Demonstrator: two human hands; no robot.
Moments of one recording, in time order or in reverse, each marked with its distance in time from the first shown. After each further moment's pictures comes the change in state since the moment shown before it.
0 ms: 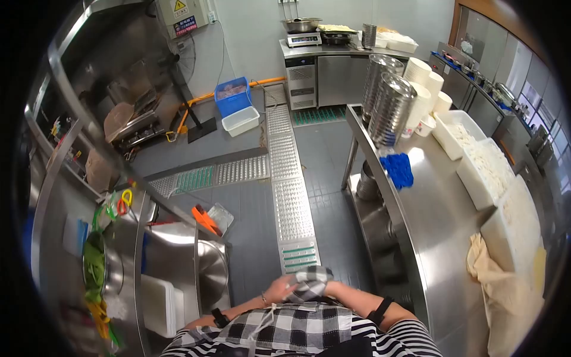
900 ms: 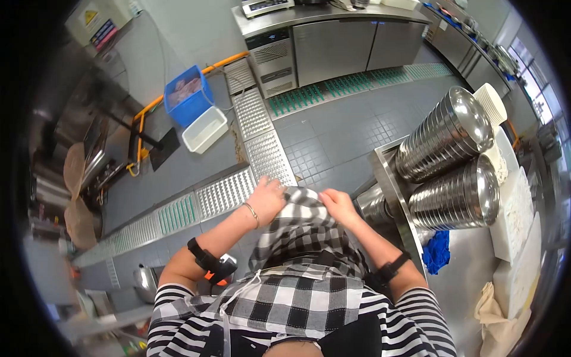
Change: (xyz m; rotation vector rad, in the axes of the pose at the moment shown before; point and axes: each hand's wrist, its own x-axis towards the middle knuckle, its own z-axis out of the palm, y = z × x) left_hand 0.571 -0.076 -0.363 1.244 -0.454 0.405; right_hand 0.258 0.085 -0.518 0.065 0.871 0.590
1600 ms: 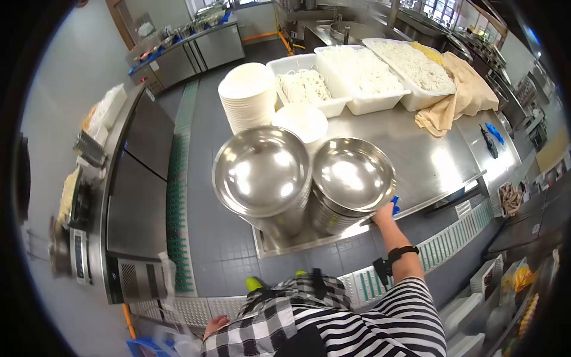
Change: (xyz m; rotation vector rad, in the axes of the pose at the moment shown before) left_hand 0.264 -0.201 0.151 -1.264 -0.620 -0.246; right_hand -0.176 0.272 -0.113 -0.984 1.407 1.095
